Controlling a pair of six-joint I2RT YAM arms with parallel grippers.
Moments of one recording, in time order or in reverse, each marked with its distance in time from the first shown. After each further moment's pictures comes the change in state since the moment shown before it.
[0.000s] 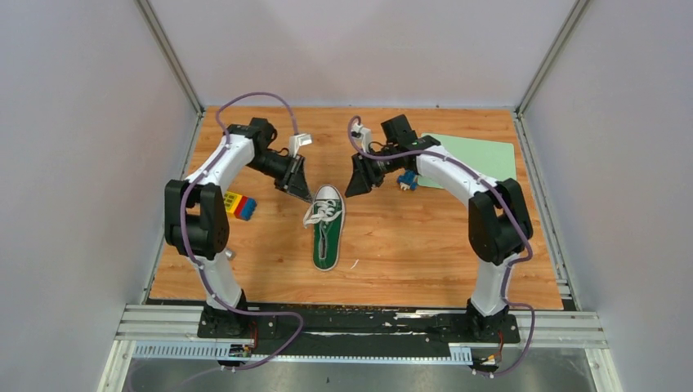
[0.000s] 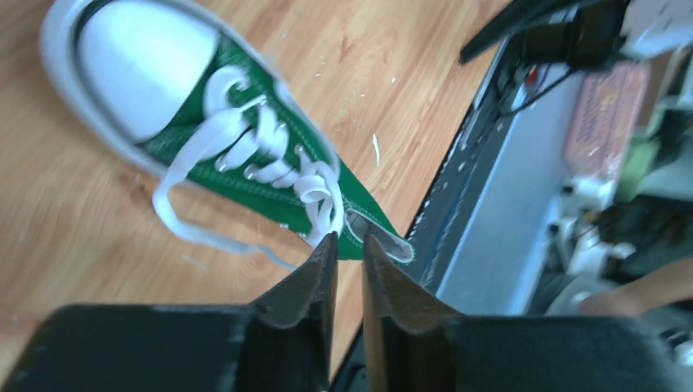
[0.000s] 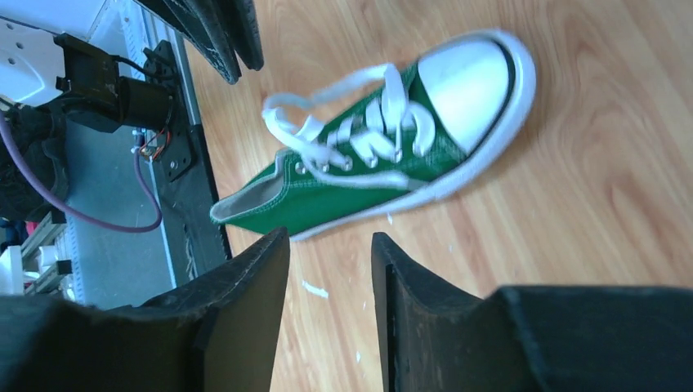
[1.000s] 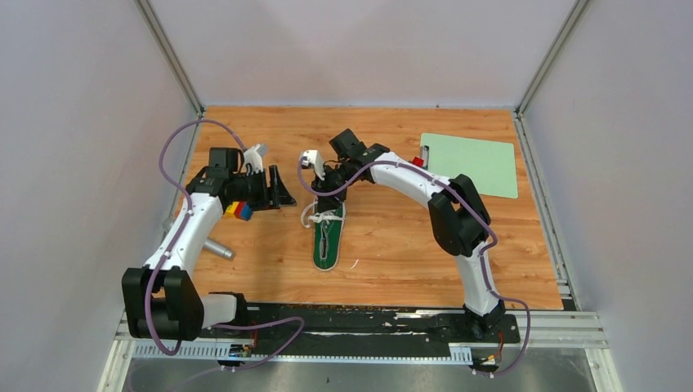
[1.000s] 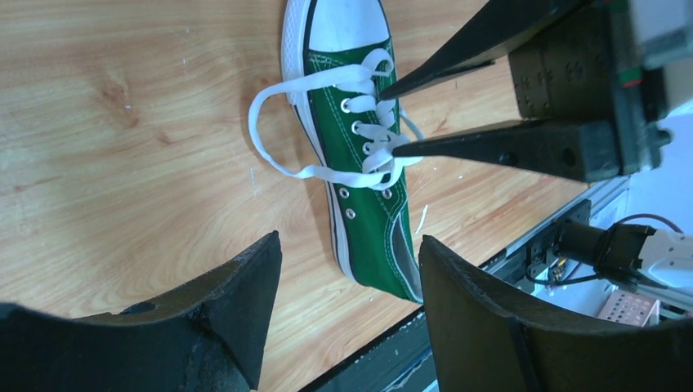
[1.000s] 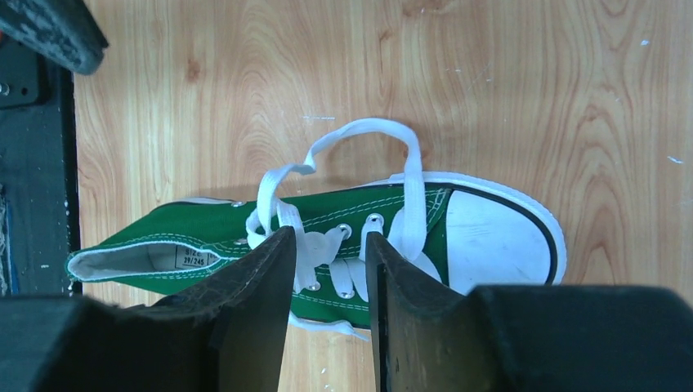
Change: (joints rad) left arm 0.171 -0.576 -0.565 0.503 -0.317 -0.690; right arm 0.248 0.280 0.289 -0.060 0.173 -0.404
